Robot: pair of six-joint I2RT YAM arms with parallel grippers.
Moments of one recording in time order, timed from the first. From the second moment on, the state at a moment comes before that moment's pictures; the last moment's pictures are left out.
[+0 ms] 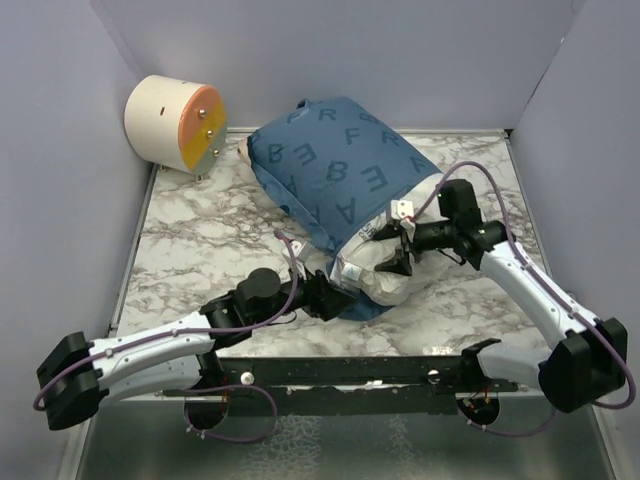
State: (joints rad) left arm -1.05 0.94 0.42 0.33 0.05 -0.73; right arm 0.38 1.23 0.94 -0.47 -0.95 -0.77
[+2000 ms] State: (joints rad) left arm -1.04 1.16 1.02 -0.29 -0.14 -0.52; right arm -0.11 1.22 1.12 -1.31 -1.17 -1.55
